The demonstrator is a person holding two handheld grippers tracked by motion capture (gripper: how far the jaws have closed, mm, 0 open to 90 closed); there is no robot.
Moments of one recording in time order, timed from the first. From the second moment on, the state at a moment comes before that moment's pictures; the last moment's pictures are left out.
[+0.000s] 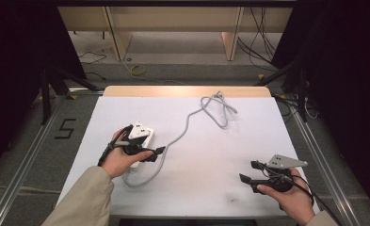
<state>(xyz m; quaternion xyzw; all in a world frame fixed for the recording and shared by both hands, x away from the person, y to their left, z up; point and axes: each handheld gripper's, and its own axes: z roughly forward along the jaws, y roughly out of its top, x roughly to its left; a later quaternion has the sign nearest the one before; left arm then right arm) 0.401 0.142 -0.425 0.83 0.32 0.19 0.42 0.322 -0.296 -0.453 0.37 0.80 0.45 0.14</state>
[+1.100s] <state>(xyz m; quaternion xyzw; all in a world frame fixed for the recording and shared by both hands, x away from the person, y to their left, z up) 0.361 0.153 -0.442 0.84 0.29 0.18 0.42 0.322 -0.298 -0.452 0.37 0.80 0.45 0.14</state>
